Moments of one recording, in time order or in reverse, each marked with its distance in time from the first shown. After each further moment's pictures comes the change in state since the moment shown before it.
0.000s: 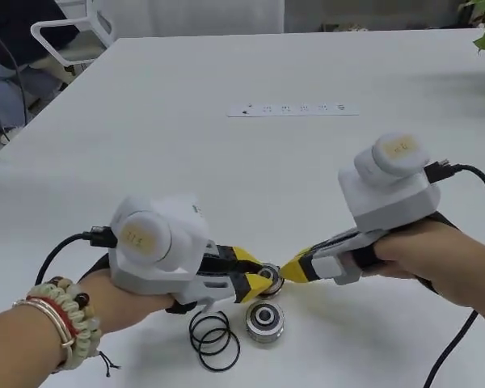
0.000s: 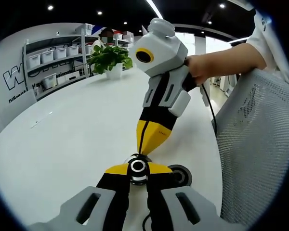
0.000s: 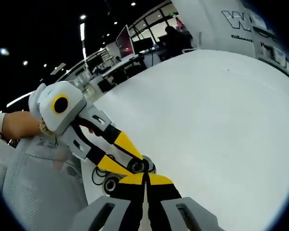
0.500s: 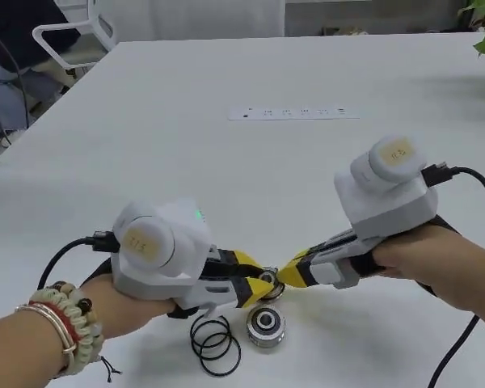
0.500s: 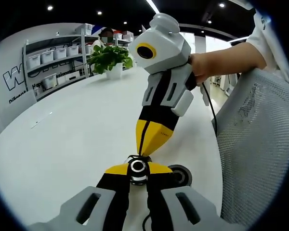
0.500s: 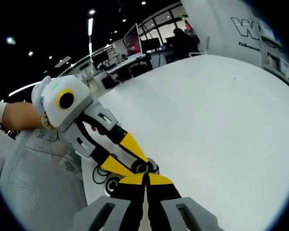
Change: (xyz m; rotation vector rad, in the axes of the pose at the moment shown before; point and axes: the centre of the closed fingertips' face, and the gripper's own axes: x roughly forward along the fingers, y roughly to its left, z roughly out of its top) left arm 0.000 0.000 0.000 0.003 0.003 0.002; right arm 0.000 0.003 0.004 -0.066 -0.005 0.011
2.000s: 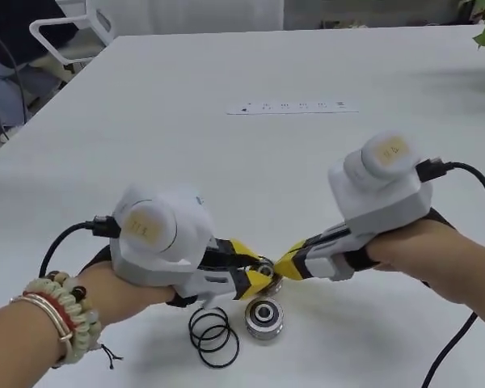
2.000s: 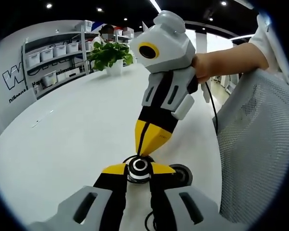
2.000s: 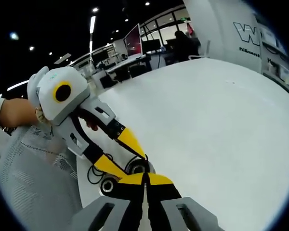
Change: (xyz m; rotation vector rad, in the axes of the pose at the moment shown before) left arm -0.004 0.004 0.003 0.014 0.052 0.002; right arm 0.003 -0.008 0.001 -0.020 -0.009 -0.046
